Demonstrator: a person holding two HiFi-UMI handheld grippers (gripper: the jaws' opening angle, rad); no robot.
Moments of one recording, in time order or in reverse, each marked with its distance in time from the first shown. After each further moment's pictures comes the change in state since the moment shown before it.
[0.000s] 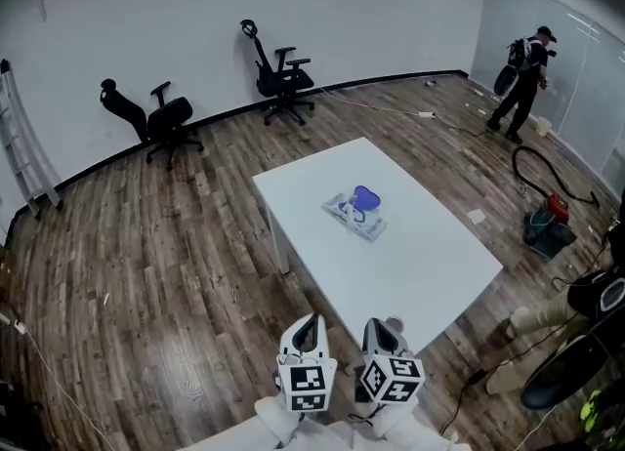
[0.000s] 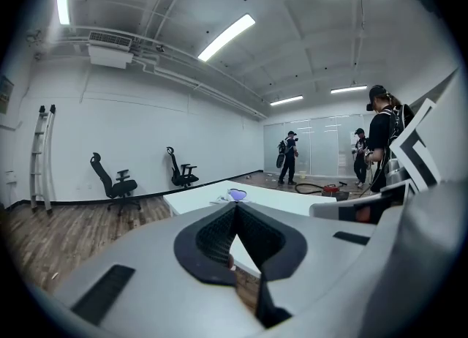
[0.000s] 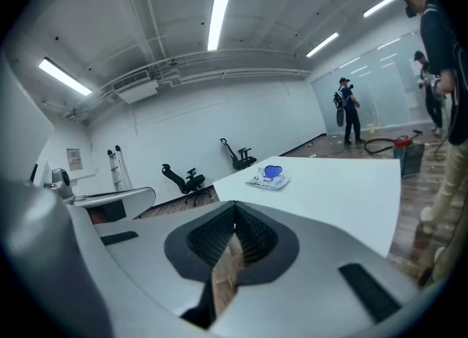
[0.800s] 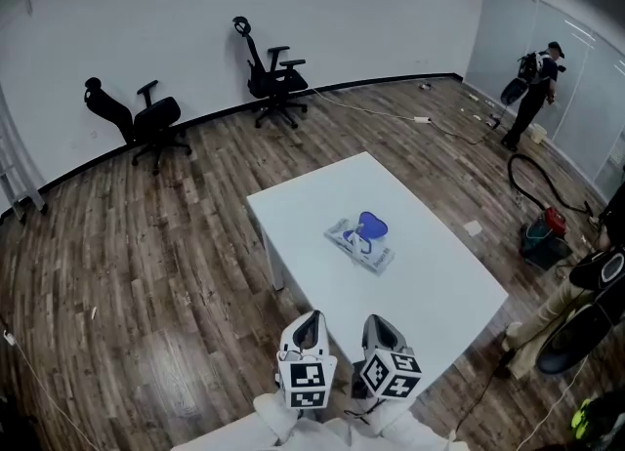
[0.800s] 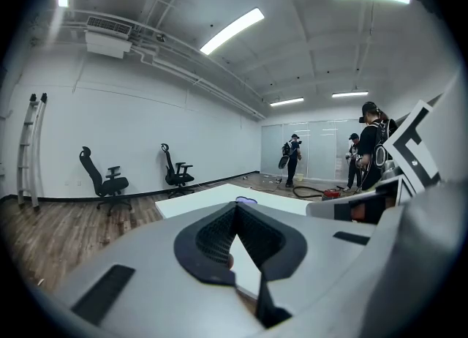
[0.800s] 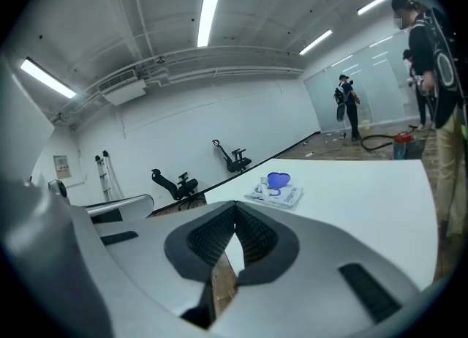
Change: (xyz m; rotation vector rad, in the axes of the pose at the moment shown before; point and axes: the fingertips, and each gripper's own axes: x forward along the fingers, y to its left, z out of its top) left arm 0.111 0.060 0.024 -0.034 0.003 -0.052; right arm 0.115 0.006 0.059 0.054 -0.022 -0.050
